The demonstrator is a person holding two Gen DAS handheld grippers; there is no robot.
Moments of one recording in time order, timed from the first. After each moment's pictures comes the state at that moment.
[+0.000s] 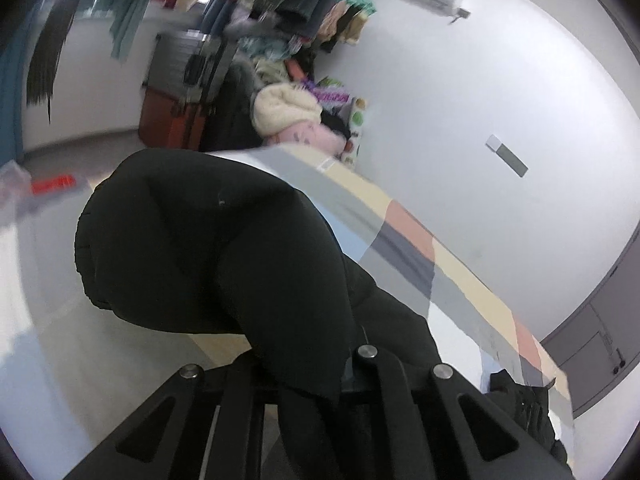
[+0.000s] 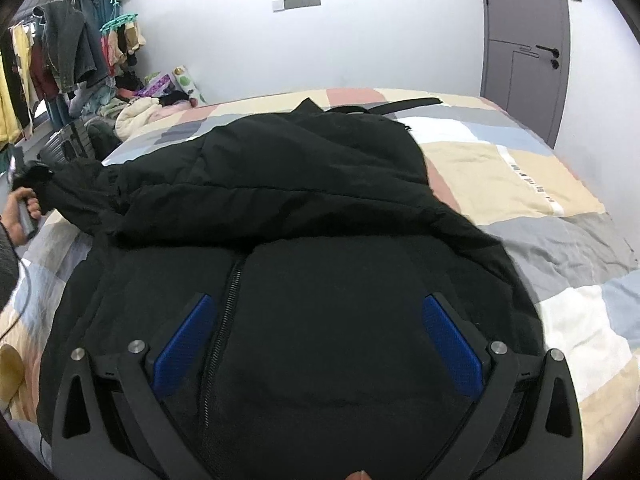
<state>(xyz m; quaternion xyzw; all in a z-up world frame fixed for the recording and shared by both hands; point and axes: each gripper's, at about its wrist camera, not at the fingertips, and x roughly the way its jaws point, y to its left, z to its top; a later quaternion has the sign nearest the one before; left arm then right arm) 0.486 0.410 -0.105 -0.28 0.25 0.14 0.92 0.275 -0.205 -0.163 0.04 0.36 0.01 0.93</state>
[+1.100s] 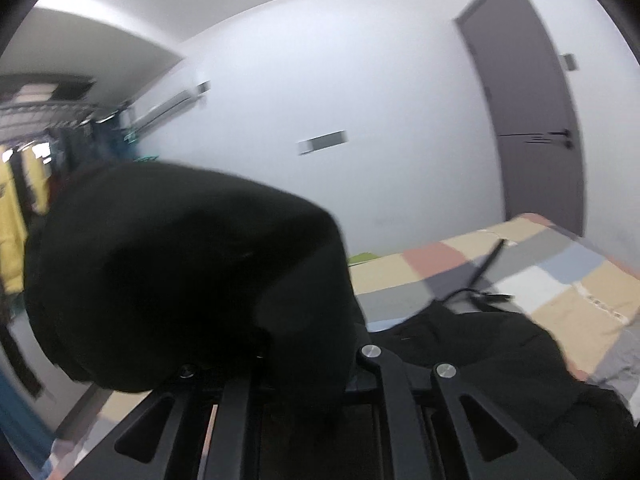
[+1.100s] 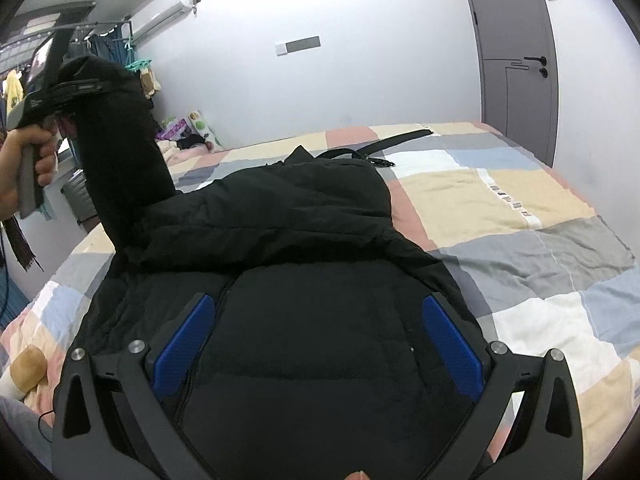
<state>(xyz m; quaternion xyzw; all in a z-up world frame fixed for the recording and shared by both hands) 0.407 -0.057 0.055 0.14 0.16 0.00 0.98 0.222 -0.273 -0.137 0.09 0.29 0.04 0.95</state>
